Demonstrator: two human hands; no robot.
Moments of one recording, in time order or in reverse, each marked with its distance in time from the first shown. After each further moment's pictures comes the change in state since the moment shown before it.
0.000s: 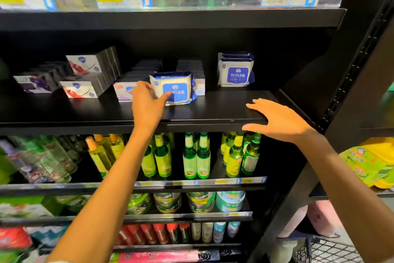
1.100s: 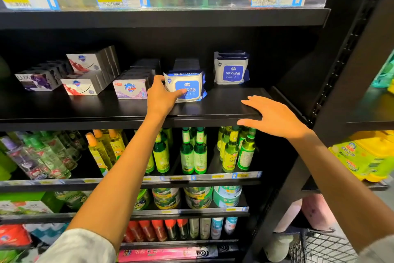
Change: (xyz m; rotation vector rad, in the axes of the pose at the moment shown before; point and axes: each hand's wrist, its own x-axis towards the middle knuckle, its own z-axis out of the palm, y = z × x) left_hand -0.001 0.031 0.025 -0.107 -0.213 -0.059; right_hand -0.006 0.001 0.003 -0.051 0.065 -0.015
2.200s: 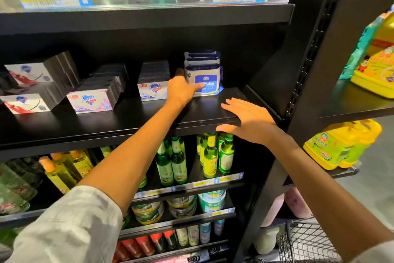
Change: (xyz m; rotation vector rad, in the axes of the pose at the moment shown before) left_hand 0.037 0.058 0.129 0.063 -0.227 0.057; right_hand -0.002 0.013 0.014 -0.001 0.078 0.040
